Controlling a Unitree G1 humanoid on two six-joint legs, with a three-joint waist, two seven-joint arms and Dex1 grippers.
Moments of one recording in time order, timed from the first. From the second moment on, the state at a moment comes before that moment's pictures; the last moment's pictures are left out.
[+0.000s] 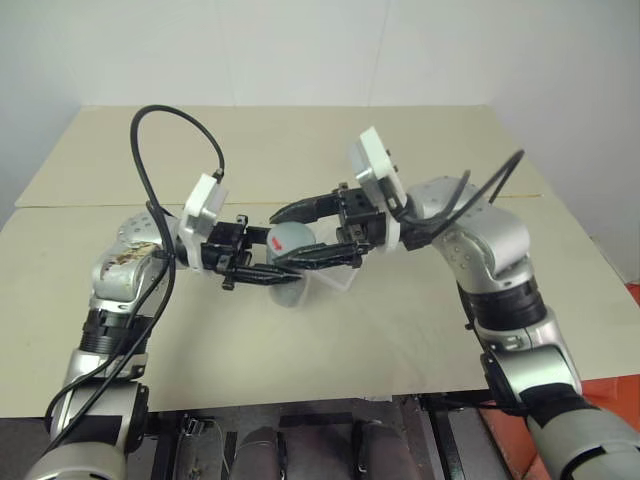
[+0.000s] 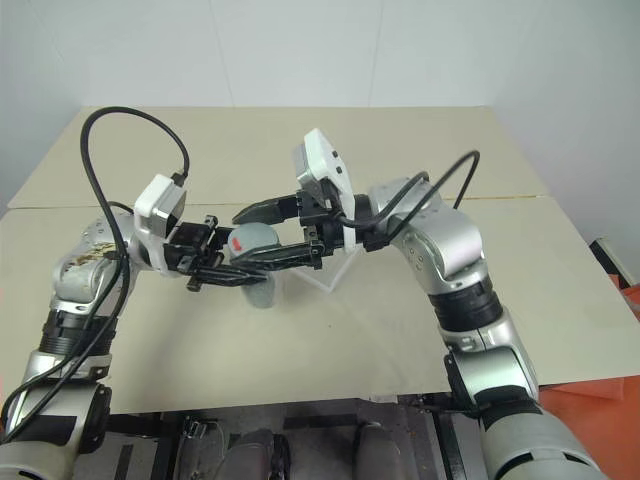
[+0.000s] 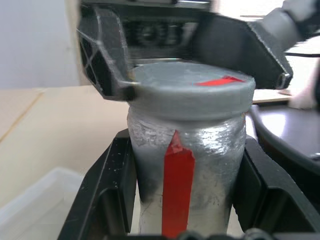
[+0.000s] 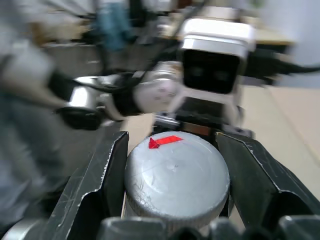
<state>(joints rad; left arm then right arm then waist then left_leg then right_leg) -0.66 0.61 0.00 0.05 -0.63 0.42 -1.59 -0.99 -0.39 0.24 0.02 0.57 0.51 1.35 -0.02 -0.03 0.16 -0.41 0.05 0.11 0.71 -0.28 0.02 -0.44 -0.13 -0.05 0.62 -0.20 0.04</state>
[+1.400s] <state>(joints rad) -0.56 0.57 0.07 0.03 -0.60 0.37 -1.30 -0.86 -0.26 0.23 -0.28 0.40 0.79 0.68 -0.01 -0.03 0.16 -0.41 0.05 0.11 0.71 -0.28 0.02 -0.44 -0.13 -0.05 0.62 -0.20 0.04</state>
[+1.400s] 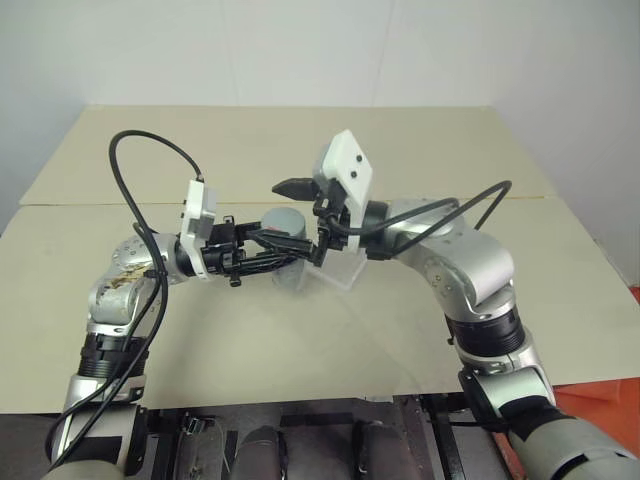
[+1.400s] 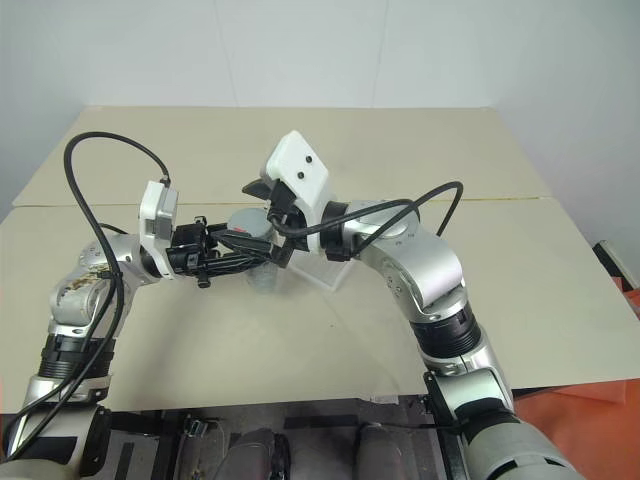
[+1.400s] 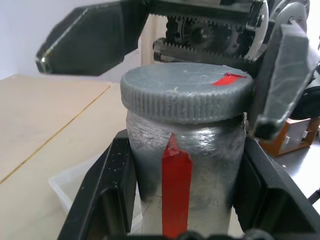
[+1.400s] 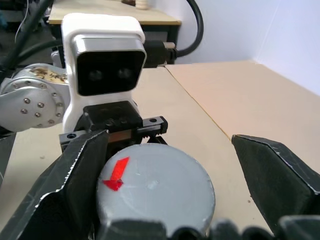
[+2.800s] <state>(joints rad) -0.53 0.60 0.12 0.01 -0.66 0.39 -1.28 -0.81 -0.40 0.17 -0.33 0.55 0.80 0.71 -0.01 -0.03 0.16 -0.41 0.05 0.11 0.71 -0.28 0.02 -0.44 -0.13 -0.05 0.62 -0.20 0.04</state>
